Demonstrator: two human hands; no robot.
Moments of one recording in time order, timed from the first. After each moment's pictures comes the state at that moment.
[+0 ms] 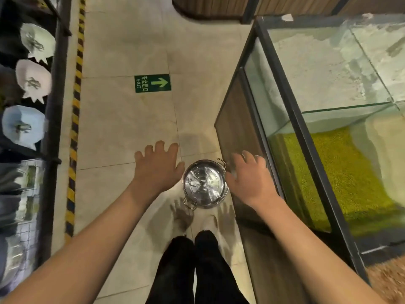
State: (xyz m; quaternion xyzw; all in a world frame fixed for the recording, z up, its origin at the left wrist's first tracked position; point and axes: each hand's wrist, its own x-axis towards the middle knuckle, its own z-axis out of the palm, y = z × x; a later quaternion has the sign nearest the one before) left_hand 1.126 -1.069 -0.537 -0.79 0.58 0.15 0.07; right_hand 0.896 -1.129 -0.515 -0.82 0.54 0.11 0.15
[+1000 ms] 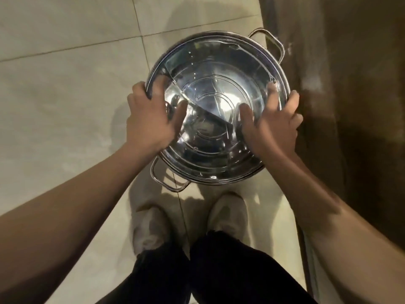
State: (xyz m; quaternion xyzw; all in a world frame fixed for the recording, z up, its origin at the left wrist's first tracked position) left_hand 1.070 -1.125 -1.244 -0.81 0.50 0.26 -0.12; right_hand 0.841 -1.192 -1.235 -0.64 0.74 0.04 0.22
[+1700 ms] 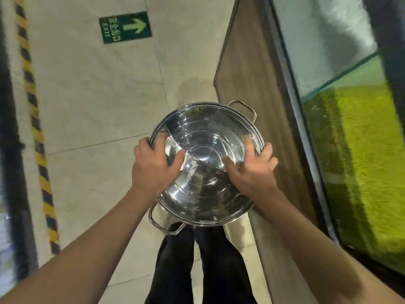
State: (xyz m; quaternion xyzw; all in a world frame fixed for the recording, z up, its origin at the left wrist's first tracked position) left_hand 1.091 -1.108 -0.752 -0.83 0.48 0.26 -0.12; right_hand 0.865 -1.173 -0.742 -0.65 0.70 0.06 0.31
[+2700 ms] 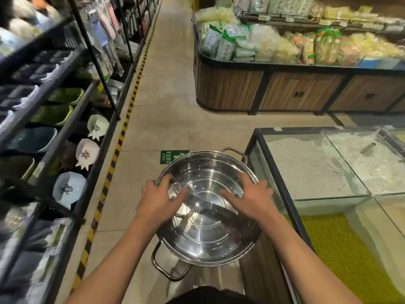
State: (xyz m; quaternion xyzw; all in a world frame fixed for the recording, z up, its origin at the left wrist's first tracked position) left_hand 1.194 -1.079 -0.396 -0.85 0.44 0.20 -0.22; right_hand 0.961 -1.206 -0.362 -0.78 0.58 0.03 0.24
